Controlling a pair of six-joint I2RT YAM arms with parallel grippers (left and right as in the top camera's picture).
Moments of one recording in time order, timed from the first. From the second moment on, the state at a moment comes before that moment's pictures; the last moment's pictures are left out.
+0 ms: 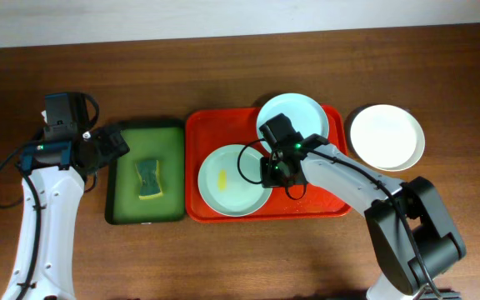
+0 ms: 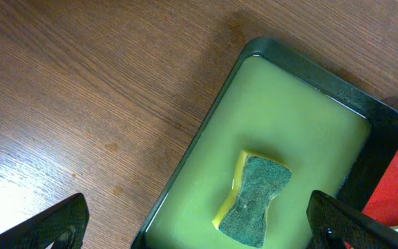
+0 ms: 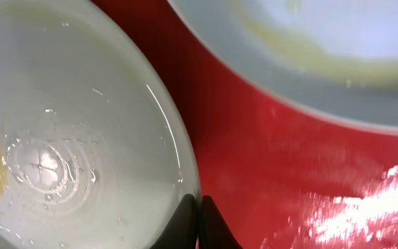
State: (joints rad) left arm 0.11 1.45 1.25 -0.92 -0.17 -0.39; right arm 0.49 1.81 1.10 -0.62 -0.09 0.50
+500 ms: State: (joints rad) left arm 0.11 1.45 1.25 -0.92 -0.17 -0.39; right arm 0.49 1.81 1.10 -0.65 -0.01 0.55
